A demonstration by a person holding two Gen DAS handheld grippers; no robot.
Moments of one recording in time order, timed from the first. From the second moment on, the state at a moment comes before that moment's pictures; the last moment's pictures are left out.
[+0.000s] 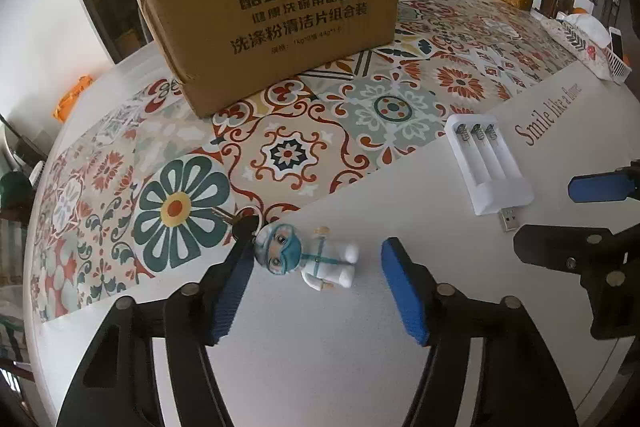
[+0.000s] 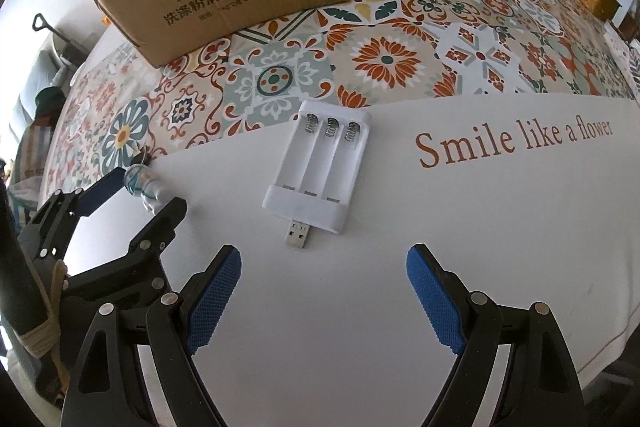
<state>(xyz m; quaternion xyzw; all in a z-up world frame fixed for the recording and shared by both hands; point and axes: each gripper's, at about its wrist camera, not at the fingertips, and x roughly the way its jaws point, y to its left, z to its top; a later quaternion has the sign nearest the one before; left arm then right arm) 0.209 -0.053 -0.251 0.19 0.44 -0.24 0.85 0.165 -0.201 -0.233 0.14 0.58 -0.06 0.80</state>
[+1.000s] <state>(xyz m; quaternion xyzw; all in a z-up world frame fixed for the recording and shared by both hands) 0.196 -0.049 -0.231 0.13 0.43 -0.20 0.87 0.176 -0.205 -0.231 0.11 0.56 -0.02 0.82</state>
